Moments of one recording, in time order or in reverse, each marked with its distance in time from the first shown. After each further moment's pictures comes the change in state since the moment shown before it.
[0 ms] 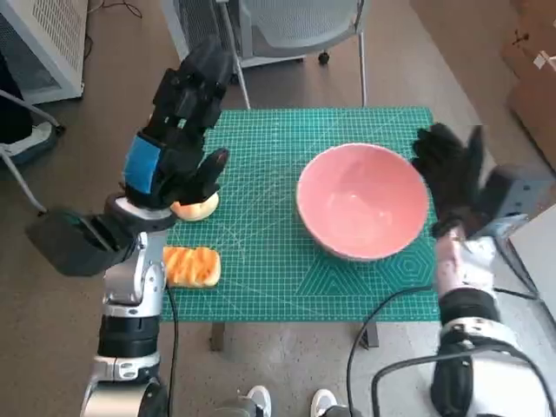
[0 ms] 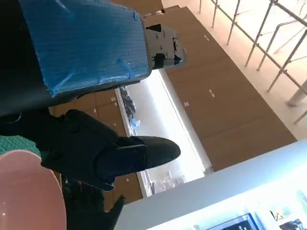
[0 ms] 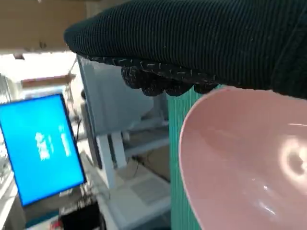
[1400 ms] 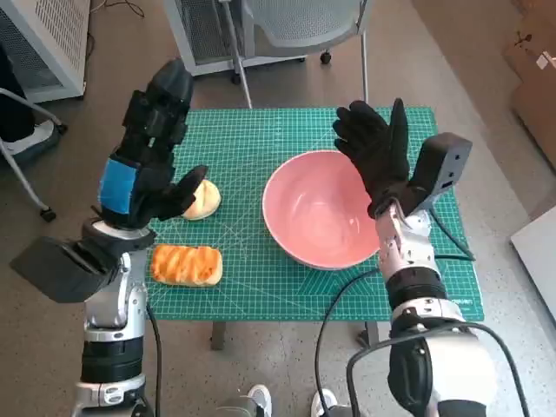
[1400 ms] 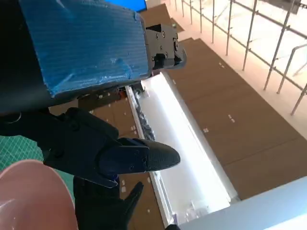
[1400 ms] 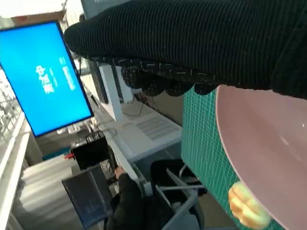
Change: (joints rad) left arm 0.120 0.040 0.034 -0.117 0.064 0.017 0.105; right arm -0.133 0.153 -0.010 0.003 0.000 0.054 0.077
